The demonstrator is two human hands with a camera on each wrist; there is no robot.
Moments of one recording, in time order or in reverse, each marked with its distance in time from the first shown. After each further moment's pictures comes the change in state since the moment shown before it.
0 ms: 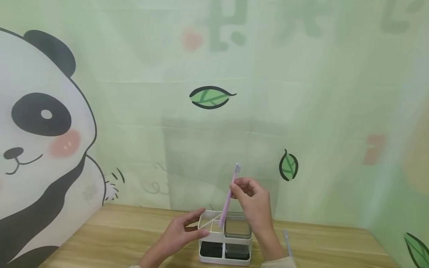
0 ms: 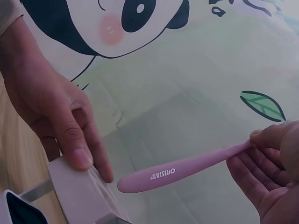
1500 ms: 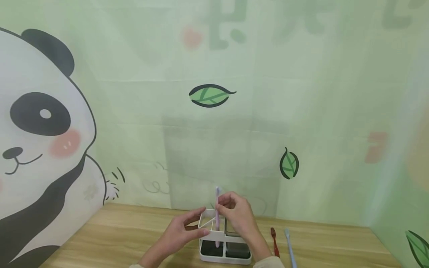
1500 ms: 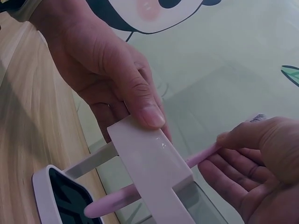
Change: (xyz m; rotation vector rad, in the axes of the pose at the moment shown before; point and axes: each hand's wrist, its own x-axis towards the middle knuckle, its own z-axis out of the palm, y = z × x) left_hand 0.000 0.004 0.000 0.004 -0.010 -0.034; right_hand -0.002 0.052 0.024 -0.170 -0.252 0.056
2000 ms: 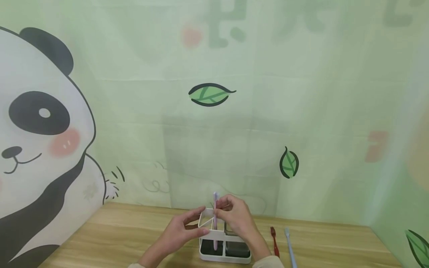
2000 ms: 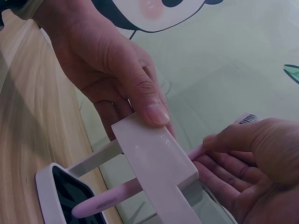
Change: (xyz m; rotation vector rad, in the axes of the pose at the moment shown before) left_hand -0.001 0.001 0.000 0.004 0.002 -0.012; right_hand 0.000 0.005 0.001 -0.069 -0.074 0.003
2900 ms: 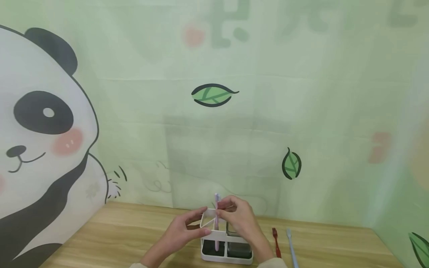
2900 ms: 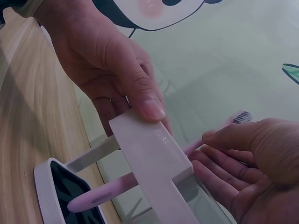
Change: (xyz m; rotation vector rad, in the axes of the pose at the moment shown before) left_hand 0.000 -0.001 -0.001 -0.026 -0.008 0.023; right_hand -0.005 -0.004 -0.004 -0.005 -0.012 0.028
